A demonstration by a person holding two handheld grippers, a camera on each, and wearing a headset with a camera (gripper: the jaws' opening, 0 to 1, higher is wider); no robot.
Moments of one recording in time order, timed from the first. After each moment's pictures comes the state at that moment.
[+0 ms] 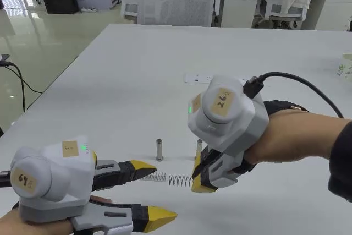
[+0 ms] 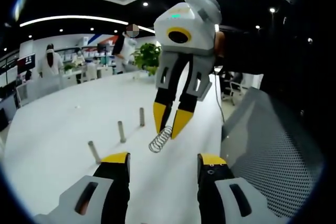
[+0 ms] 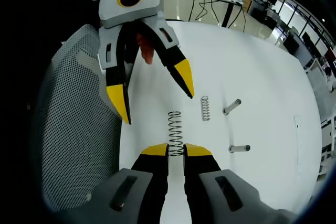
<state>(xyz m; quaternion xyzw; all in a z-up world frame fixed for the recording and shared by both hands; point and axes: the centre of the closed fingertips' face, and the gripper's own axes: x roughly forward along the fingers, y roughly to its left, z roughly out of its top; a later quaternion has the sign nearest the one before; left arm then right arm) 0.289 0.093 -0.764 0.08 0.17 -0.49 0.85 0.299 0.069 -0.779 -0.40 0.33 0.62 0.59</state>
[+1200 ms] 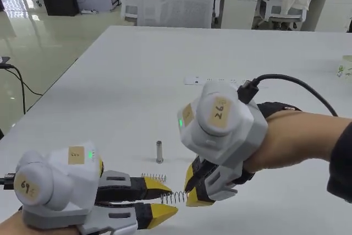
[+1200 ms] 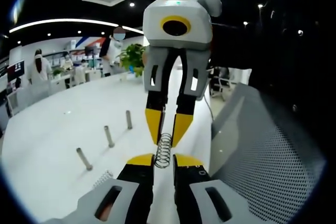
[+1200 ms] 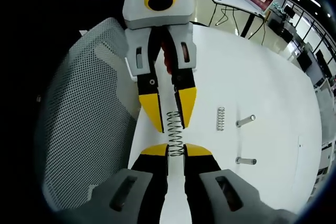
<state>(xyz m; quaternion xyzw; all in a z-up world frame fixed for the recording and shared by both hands) 0.277 0.078 -0.762 0.09 0.16 -0.53 0.82 0.274 0.074 -0.776 -0.42 0.31 0.66 0.54</state>
